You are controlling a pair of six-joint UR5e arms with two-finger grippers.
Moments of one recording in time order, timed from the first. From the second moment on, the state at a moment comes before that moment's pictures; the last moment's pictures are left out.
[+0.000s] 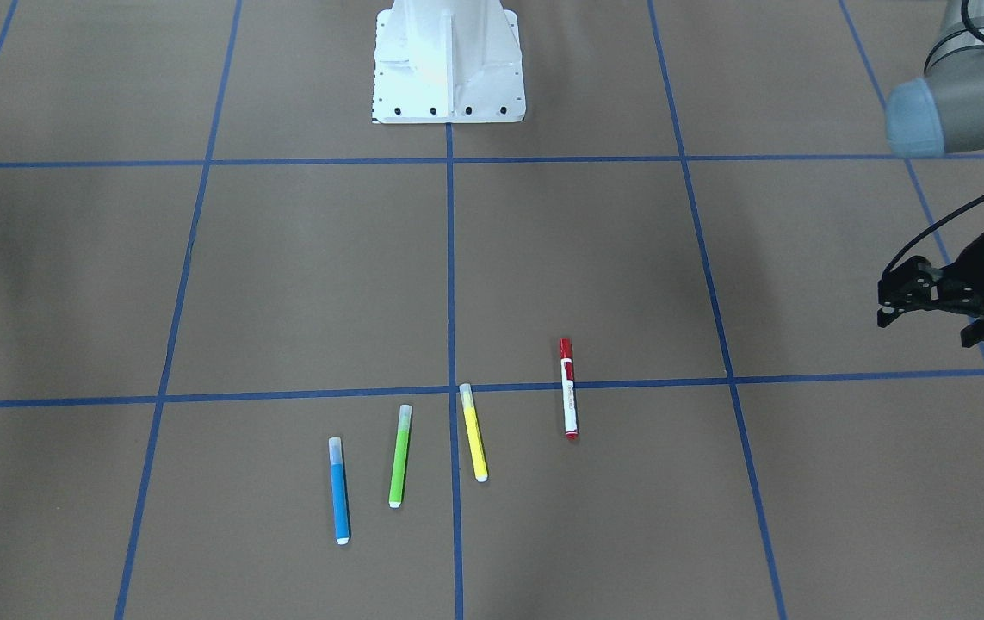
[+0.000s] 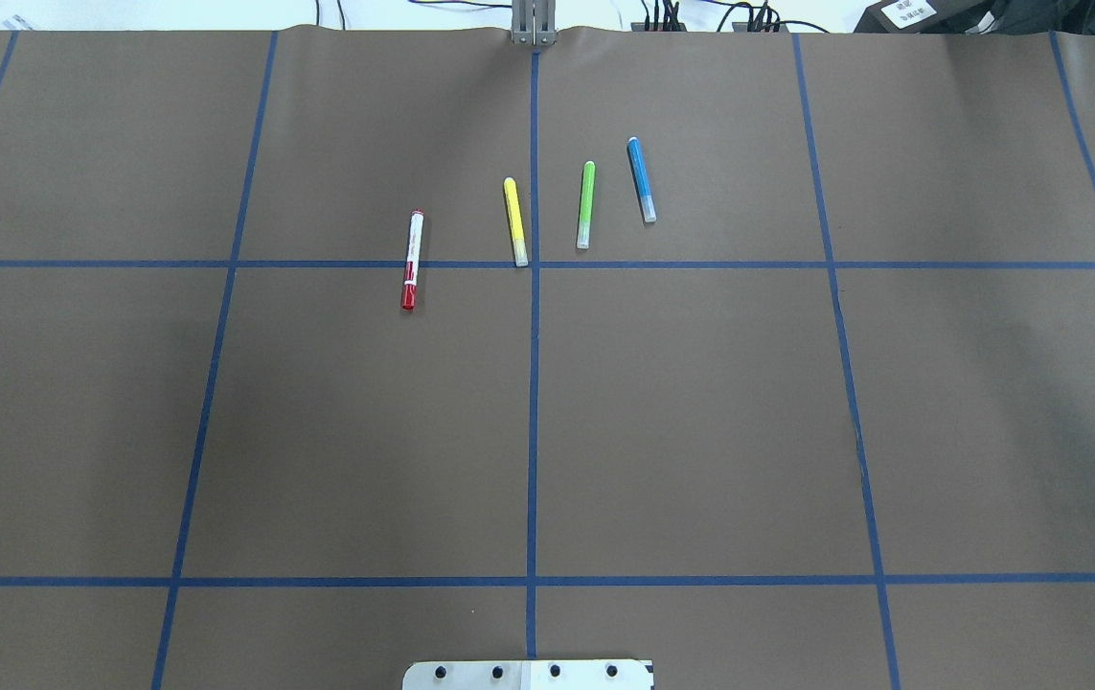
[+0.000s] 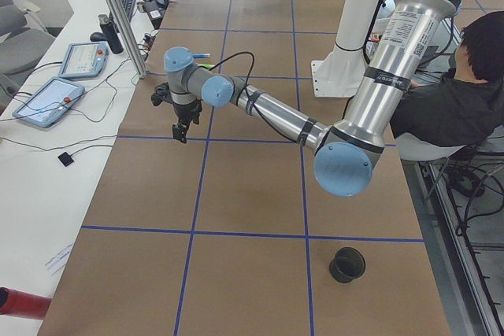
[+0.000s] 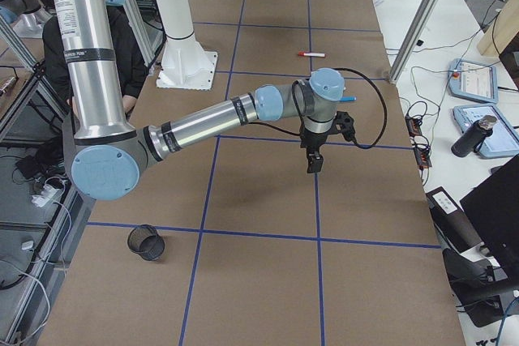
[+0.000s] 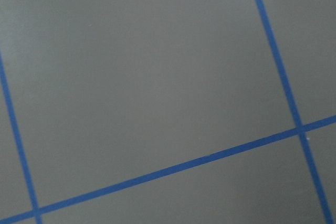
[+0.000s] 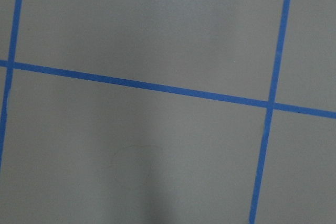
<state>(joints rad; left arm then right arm) -1.17 -1.98 -1.64 -1.55 -2.24 -0.27 1.36 -1.43 1.83 -1.78 2.31 0.07</state>
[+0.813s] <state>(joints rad) -0.91 -2.41 -1.25 -1.63 -2.23 -0.69 1.33 -1.41 1.83 -1.78 2.37 0.08</state>
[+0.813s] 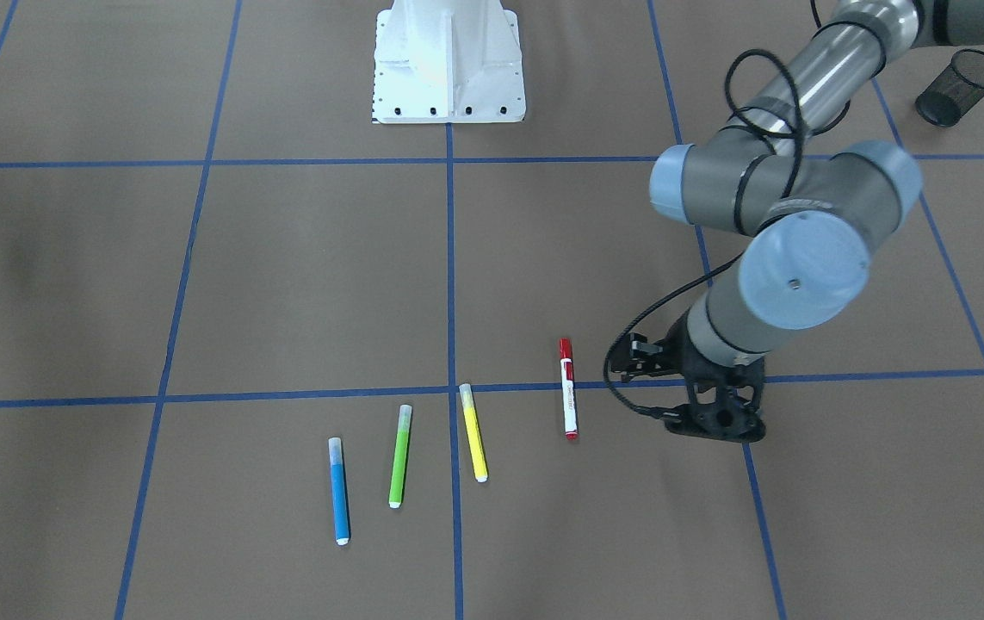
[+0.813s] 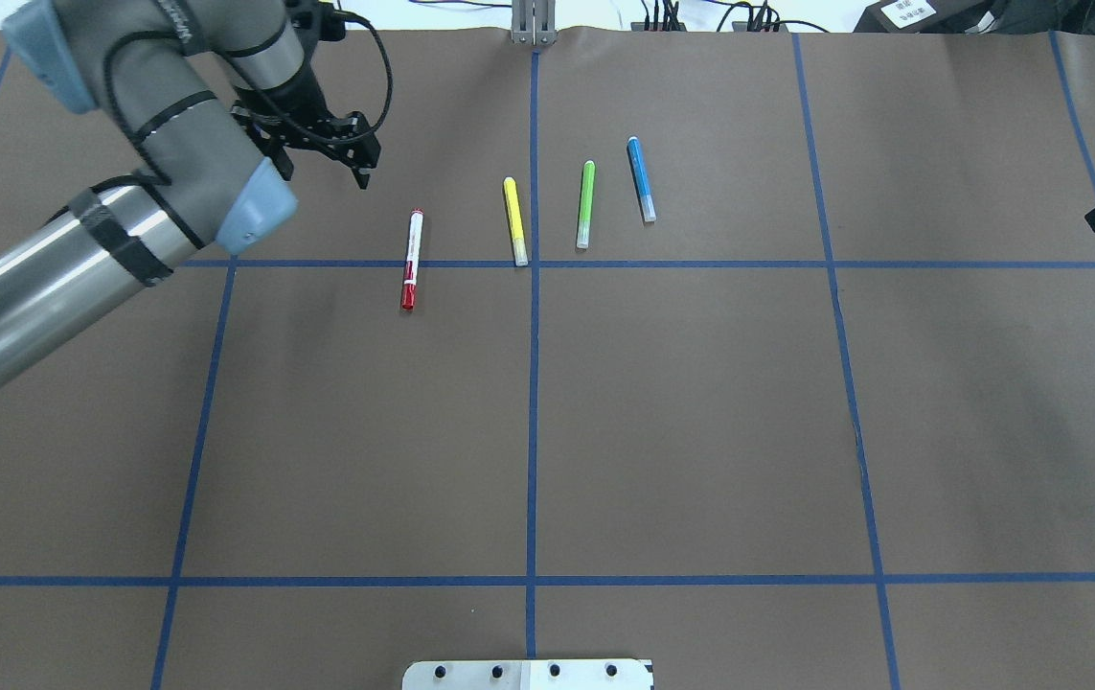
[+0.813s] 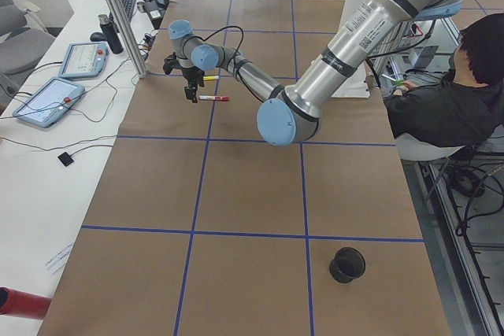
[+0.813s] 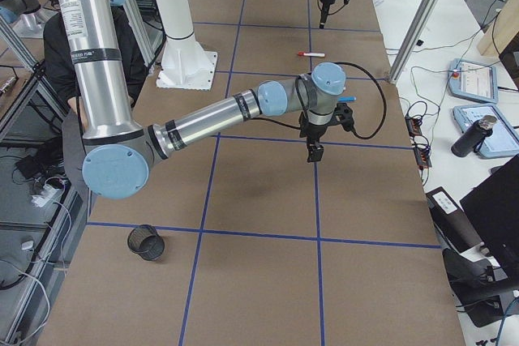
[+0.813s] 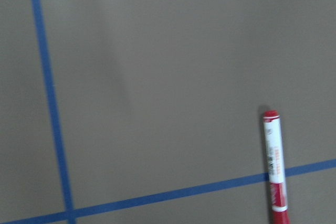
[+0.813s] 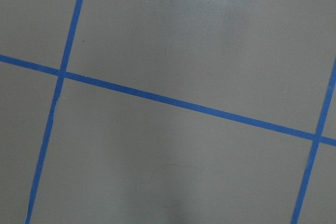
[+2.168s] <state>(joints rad) -0.75 -2.42 -1.14 -1.80 -2.10 -0.89 1.29 -1.39 1.83 -1.78 2.38 0.15</state>
